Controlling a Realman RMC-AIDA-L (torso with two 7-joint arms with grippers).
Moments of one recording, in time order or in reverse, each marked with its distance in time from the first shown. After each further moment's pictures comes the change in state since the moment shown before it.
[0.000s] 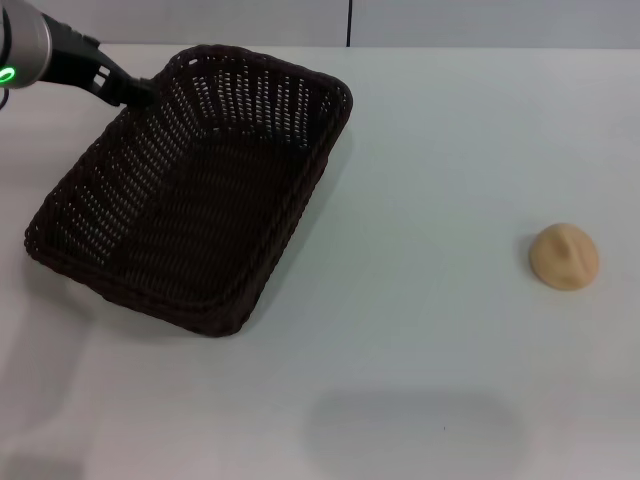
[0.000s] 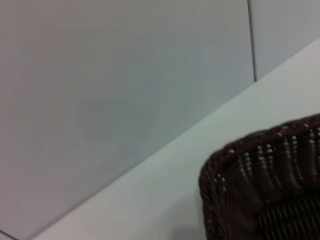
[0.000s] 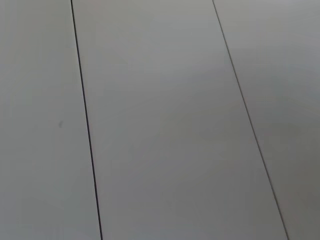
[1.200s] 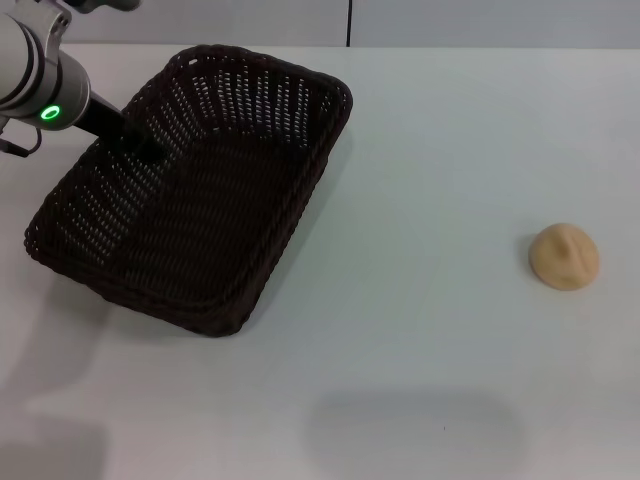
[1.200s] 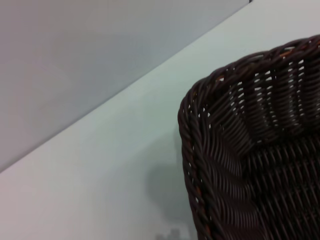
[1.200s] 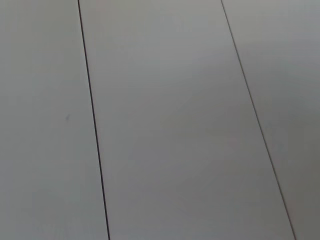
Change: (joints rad) left arm -0.145 0.002 -0.005 0.324 0.062 0.020 -0.044; right arm -0.006 -0.002 -0.025 -0.005 -0.001 0.004 0.000
